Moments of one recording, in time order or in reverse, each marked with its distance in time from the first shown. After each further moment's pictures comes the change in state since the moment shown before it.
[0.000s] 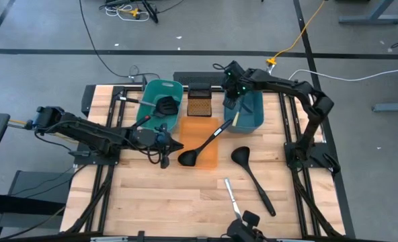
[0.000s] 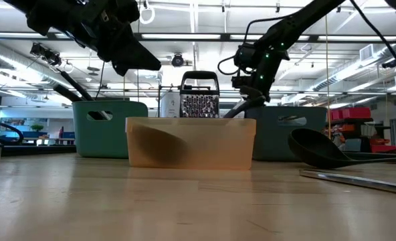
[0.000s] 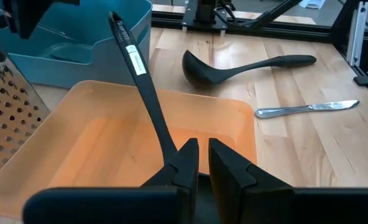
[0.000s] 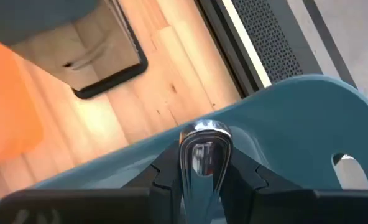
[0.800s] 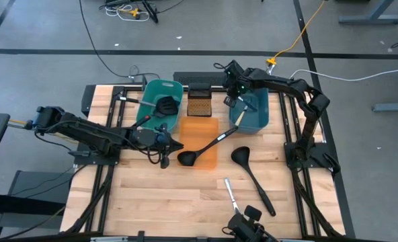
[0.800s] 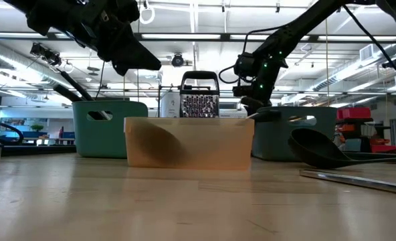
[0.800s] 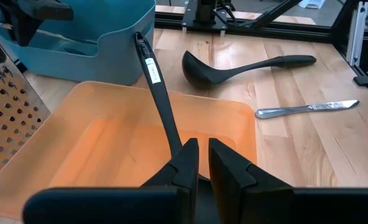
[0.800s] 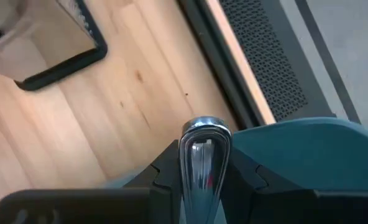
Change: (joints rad) left arm 0.000 0.000 0.000 0.002 0.000 0.004; right arm -0.041 0.057 0.001 0.029 0.055 -0.030
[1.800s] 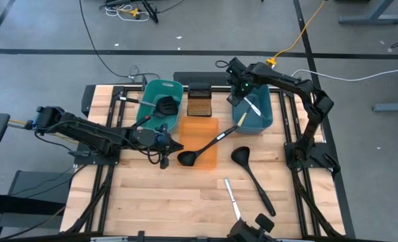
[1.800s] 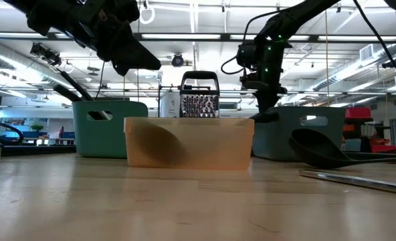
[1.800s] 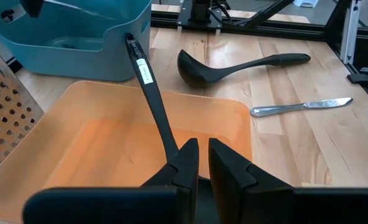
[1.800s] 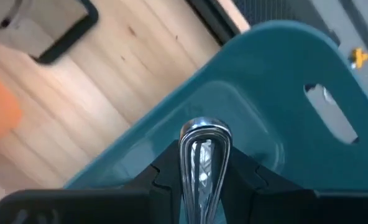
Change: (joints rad) left arm 0.000 0.000 0.000 -0.001 0.020 0.004; right arm 0.025 -0.052 0.123 -0.347 0.057 0.271
